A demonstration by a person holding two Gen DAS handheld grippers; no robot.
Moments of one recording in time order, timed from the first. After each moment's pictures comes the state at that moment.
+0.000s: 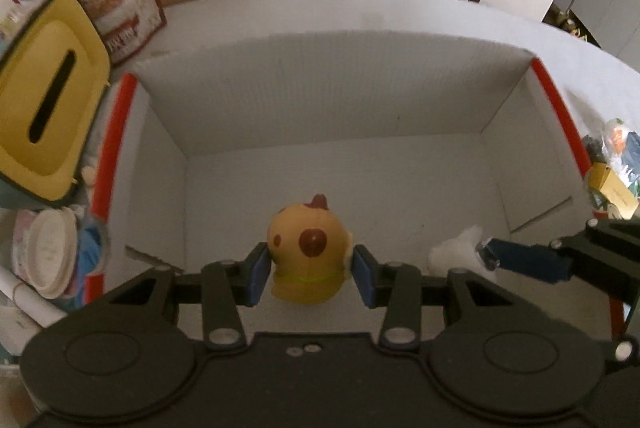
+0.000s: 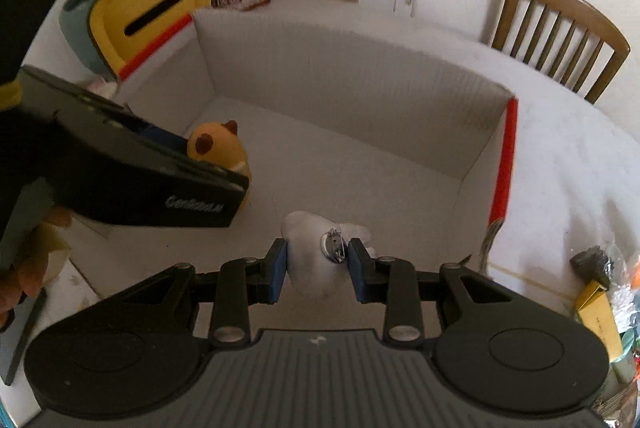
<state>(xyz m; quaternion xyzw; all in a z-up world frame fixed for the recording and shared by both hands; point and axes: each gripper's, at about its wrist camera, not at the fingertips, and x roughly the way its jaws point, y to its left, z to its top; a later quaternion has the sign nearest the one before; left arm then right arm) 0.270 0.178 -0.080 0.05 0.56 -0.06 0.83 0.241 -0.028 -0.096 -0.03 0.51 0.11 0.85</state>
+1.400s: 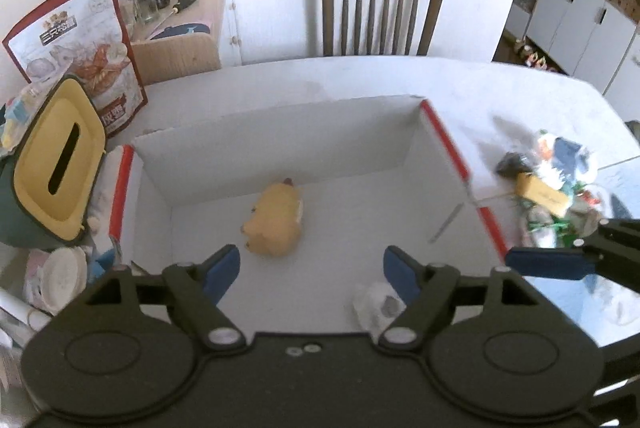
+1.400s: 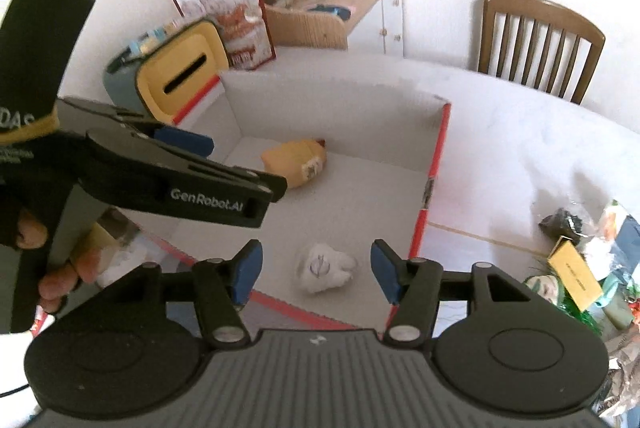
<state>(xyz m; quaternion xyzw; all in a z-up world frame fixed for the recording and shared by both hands) 0.203 0.145 -0.019 0.07 0.46 -0.11 0.88 0.159 -0.070 -0.027 0.04 0.43 0.12 0.89</state>
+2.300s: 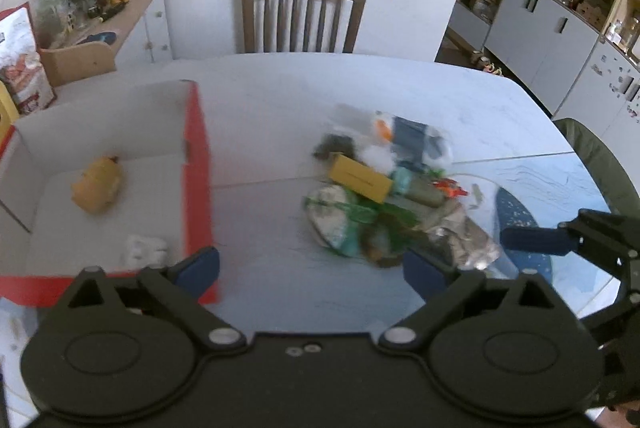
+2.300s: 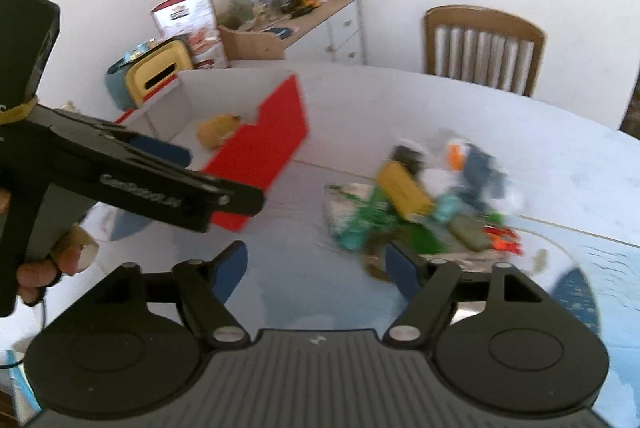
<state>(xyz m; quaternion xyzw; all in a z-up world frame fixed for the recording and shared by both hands) 0.101 -0.035 -0.021 0.04 0.45 -0.15 0.88 0.017 -0.276 -0.030 0.03 0.39 0.11 0.91</state>
